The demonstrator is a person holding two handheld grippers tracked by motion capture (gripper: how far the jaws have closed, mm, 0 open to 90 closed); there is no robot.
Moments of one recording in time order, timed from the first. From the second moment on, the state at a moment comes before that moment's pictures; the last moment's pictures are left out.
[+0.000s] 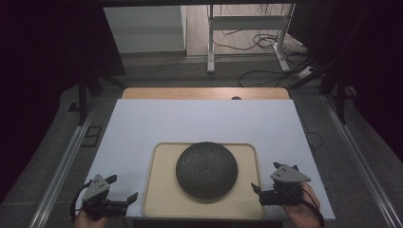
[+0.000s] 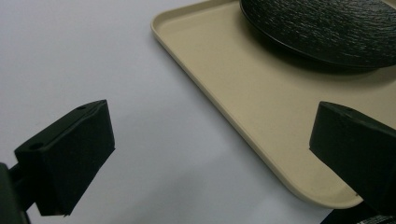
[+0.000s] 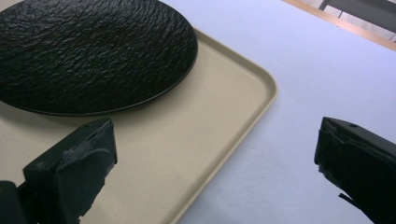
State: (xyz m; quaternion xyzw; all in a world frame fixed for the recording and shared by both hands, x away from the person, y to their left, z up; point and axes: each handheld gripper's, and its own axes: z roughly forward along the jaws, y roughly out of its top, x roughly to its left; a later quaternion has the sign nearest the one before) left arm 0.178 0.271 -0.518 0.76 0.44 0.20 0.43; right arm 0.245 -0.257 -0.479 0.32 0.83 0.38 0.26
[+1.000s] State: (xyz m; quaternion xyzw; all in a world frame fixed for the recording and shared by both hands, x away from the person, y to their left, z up) left arm 0.177 0.271 -0.518 0.76 0.44 0.20 0.43; right arm 0.231 -0.291 -0.486 0.36 0.80 0.39 0.26
